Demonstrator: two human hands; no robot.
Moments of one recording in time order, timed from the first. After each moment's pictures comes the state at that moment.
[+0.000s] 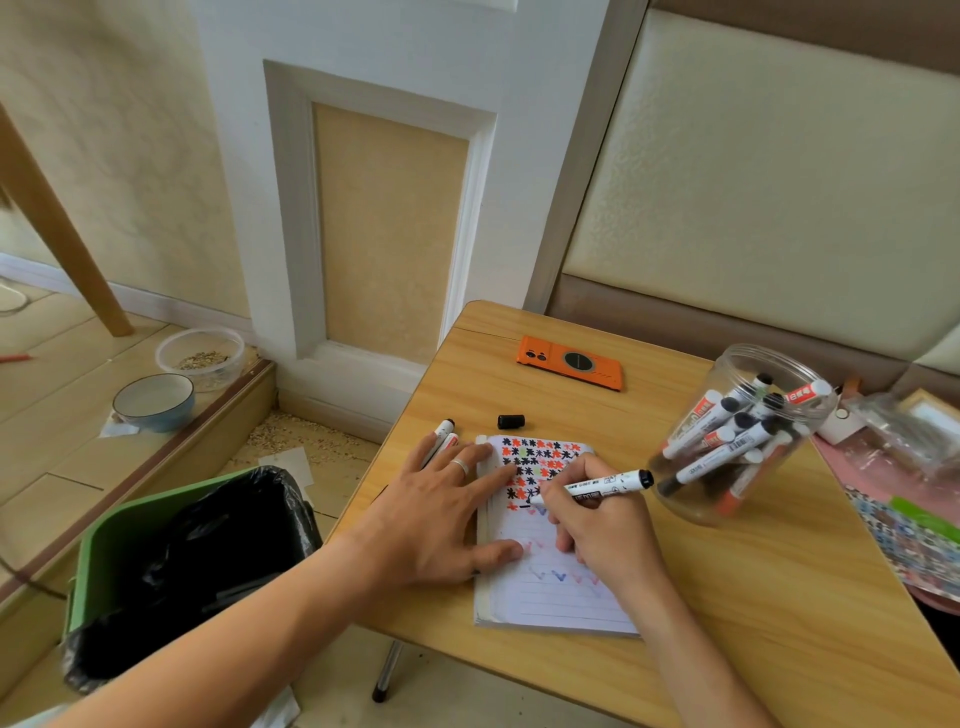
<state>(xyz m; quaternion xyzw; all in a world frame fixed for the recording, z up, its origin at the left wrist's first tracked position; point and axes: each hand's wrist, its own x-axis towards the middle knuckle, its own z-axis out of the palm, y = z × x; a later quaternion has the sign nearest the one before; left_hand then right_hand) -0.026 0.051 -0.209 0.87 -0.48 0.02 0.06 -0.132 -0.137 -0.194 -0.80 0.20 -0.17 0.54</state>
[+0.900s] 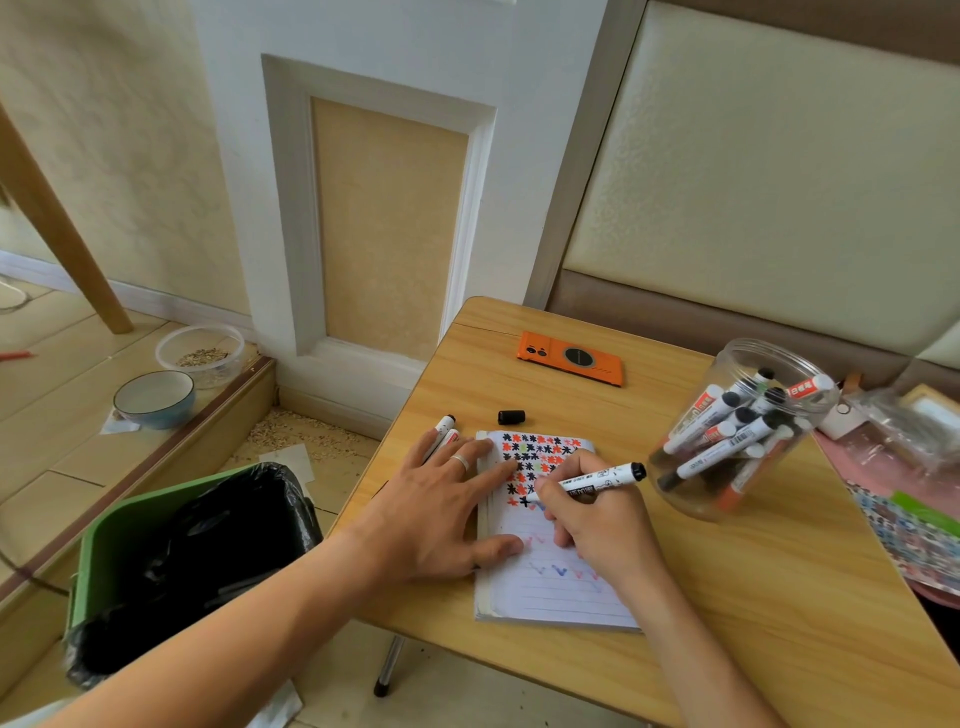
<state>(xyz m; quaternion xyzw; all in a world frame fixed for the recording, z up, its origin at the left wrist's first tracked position) -0.025 0.051 -0.210 0.87 -0.48 0.02 0.07 -0.130 -0.136 -0.193 -0.81 0.18 -0.15 0.54</state>
